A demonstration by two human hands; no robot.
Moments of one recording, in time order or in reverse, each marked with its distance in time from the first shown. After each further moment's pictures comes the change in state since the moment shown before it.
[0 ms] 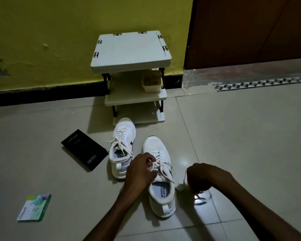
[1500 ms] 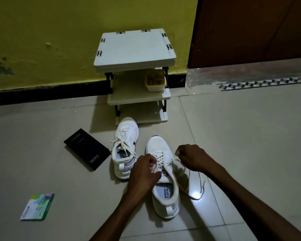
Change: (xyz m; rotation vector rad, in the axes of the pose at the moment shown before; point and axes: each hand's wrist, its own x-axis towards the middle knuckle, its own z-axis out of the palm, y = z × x) left_hand 0.002 -0.012 0.008 -0.029 -0.011 -0.014; right_hand 0.033 -0.002 -0.021 0.526 0.511 -0.073
